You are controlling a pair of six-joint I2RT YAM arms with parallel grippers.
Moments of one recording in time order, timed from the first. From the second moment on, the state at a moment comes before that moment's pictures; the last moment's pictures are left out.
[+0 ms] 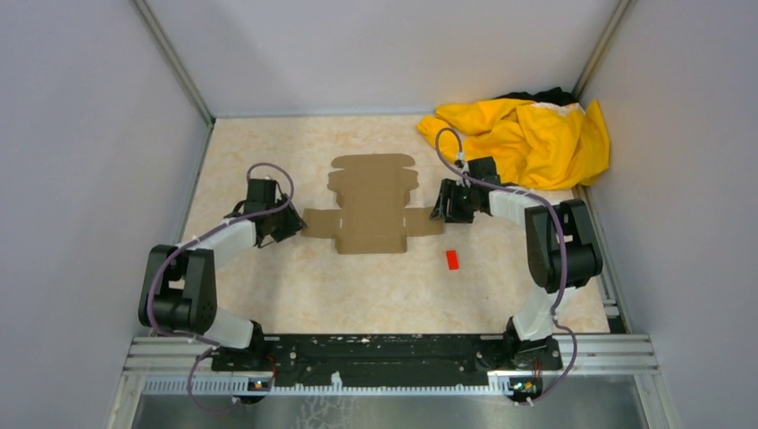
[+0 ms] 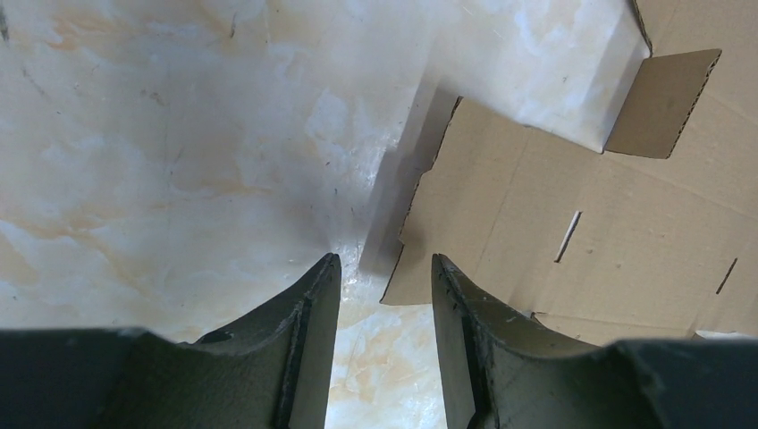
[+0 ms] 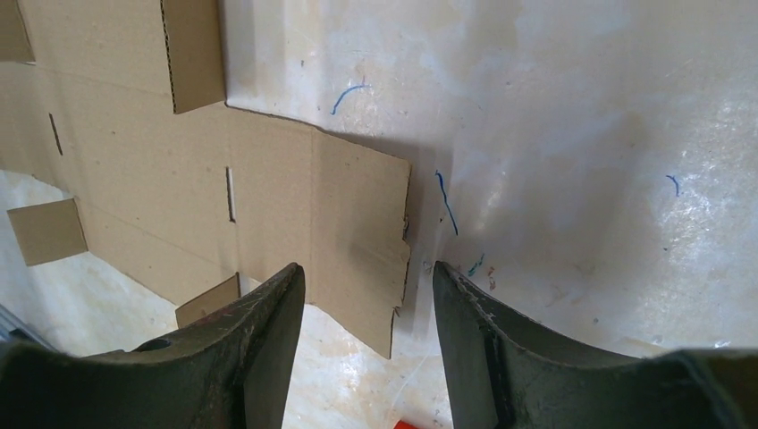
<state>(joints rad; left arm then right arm) -0.13 1.48 0.72 -0.14 0.05 -0.59 0.20 1.75 0.98 -0.21 -0.39 0.34</state>
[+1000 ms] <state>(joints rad) -0.13 1.36 0.72 -0.13 0.16 -0.64 0.20 1.75 0.84 0.01 -0.57 0.50</state>
